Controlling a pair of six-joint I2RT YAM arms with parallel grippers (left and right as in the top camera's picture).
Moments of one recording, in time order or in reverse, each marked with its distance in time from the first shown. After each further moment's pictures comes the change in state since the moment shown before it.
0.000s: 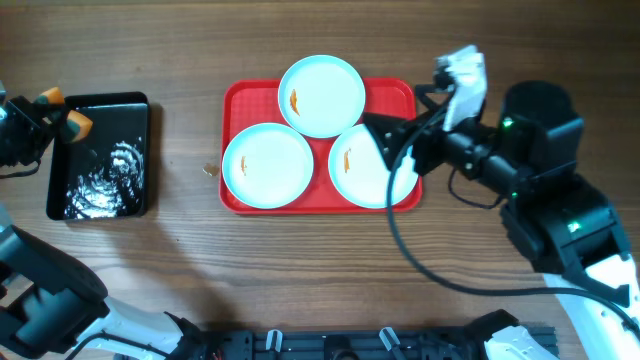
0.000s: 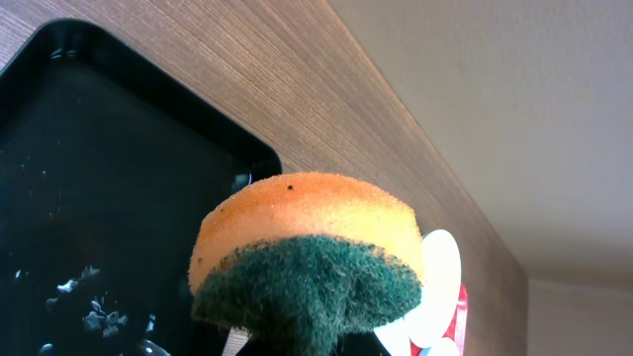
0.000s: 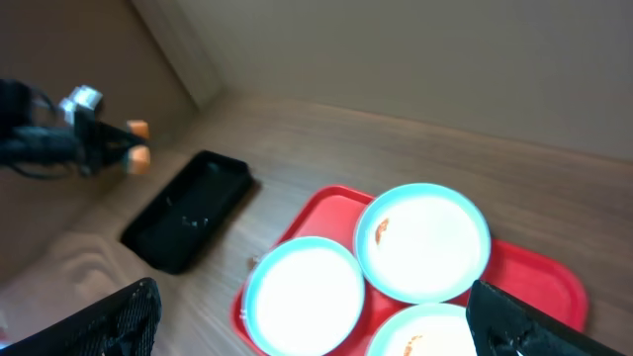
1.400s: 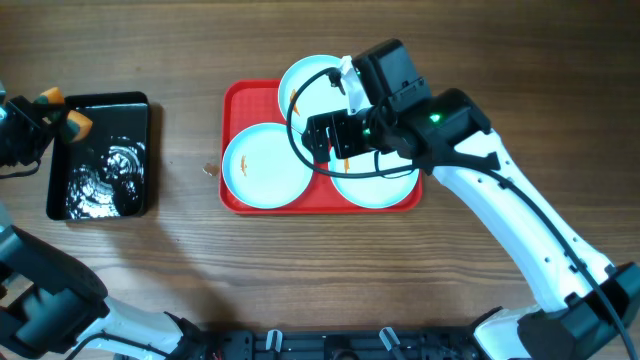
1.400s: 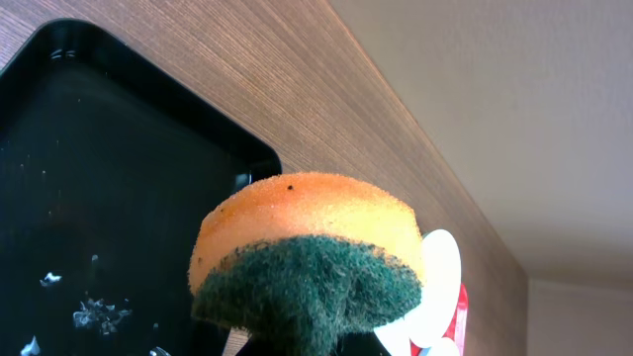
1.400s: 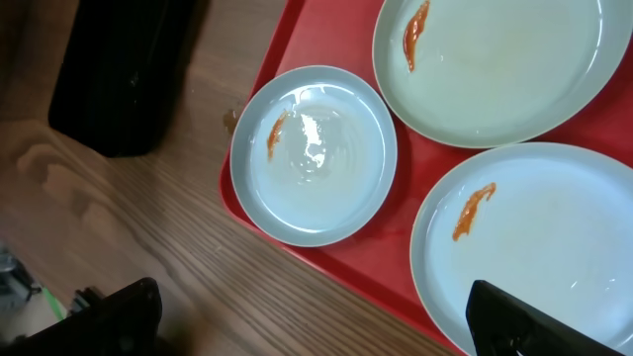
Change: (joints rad) left arm 0.000 0.000 0.000 0.000 0.000 0.000; right arm 0.167 0.518 0.270 -0.334 0.044 0.142
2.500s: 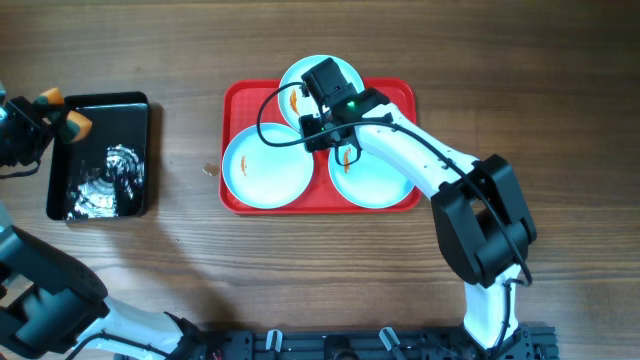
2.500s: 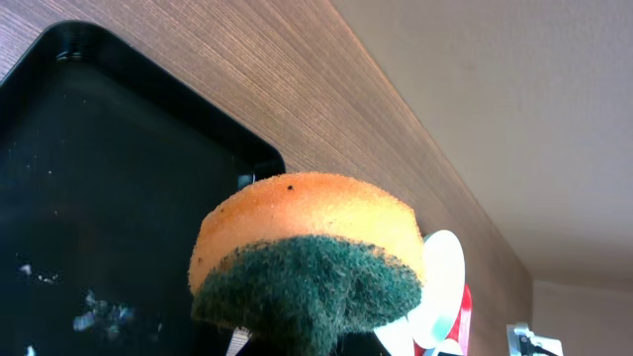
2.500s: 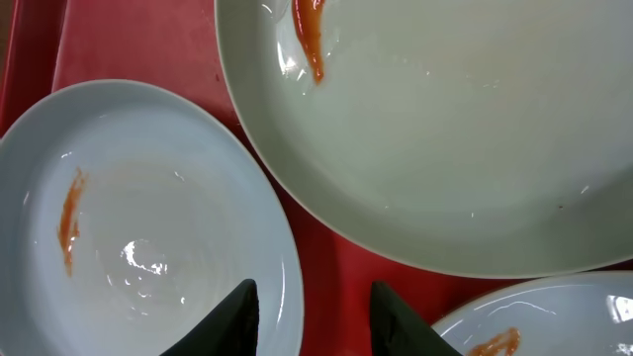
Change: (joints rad) left arm 0.000 0.000 0.000 0.001 -0.009 0.004; right arm 0.021 0.468 0.000 0.308 0.159 0.033
